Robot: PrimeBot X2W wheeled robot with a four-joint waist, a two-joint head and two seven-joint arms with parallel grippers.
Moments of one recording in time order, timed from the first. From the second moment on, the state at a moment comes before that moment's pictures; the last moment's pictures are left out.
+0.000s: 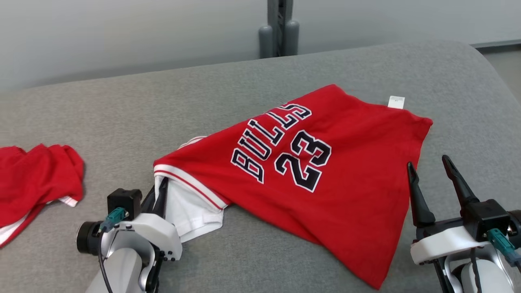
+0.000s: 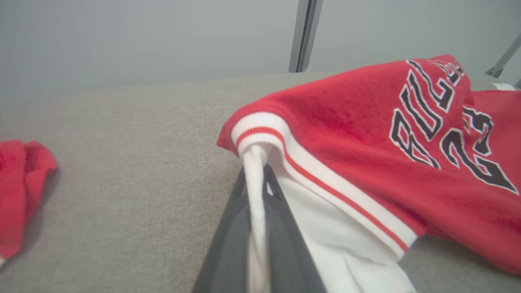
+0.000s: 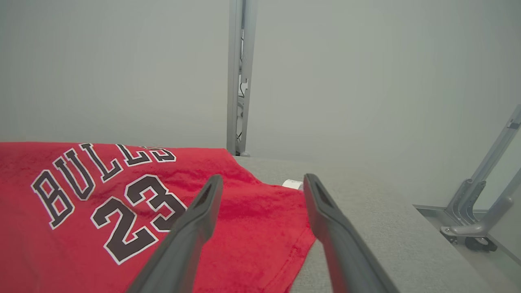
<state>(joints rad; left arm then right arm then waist) -0.43 0.11 -0.30 0.78 -0.35 0.01 -0.26 -0.16 -0.05 -0.02 0.21 -0.03 0.13 -0.26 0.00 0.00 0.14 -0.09</state>
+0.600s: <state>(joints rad) -0.29 0.11 -0.21 0.65 -0.35 0.00 -0.26 -0.13 -0.05 0.02 0.24 -0.02 0.13 -0.26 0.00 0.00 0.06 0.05</state>
